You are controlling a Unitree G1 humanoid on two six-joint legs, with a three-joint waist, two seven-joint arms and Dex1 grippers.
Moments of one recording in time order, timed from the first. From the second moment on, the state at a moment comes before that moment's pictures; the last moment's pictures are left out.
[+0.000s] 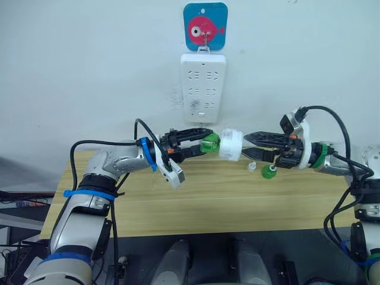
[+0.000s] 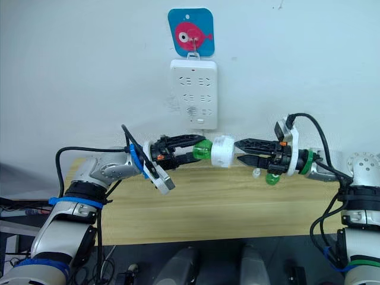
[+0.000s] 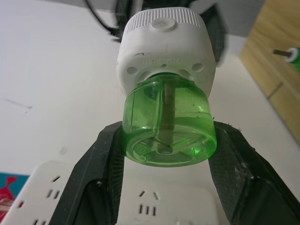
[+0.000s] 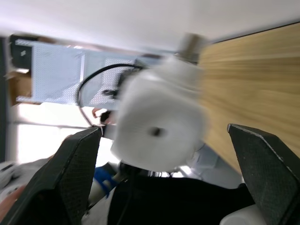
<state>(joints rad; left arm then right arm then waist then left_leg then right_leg) -0.77 0.54 -0.16 0.58 0.73 -1.34 -0.20 -0.67 -0.71 -0.14 0.35 1.94 1.51 0.14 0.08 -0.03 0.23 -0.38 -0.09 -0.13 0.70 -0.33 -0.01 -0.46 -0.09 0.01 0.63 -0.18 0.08</state>
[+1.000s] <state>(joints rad) -0.64 0.60 -0.40 0.52 0.03 -0.97 -0.54 -0.55 -0.98 -0.16 -0.24 1.59 1.36 0.42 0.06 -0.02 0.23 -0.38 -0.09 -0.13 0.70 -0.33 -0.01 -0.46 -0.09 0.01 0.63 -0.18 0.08</state>
